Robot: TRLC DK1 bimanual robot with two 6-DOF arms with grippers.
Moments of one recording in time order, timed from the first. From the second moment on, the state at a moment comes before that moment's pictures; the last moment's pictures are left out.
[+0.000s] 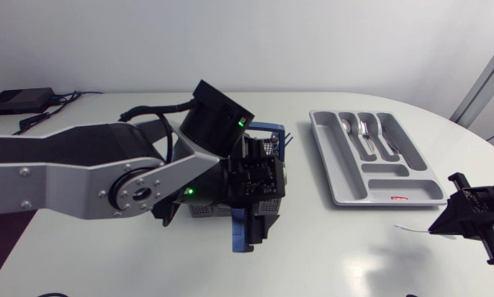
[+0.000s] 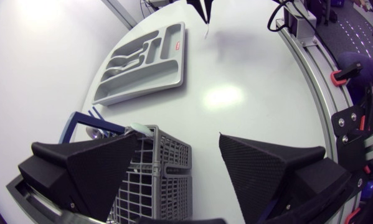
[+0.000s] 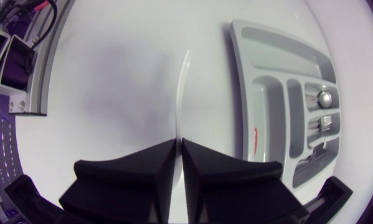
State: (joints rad) left arm -0.89 1.56 1.02 -0.24 0.12 0.79; right arm -0.60 1.58 0.90 -0.93 -0.33 -2.13
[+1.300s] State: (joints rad) left arm -0.94 1.93 1.41 -0.25 0.29 0.80; right arm -0.05 1.40 0.96 -0.95 -0.55 -1.67
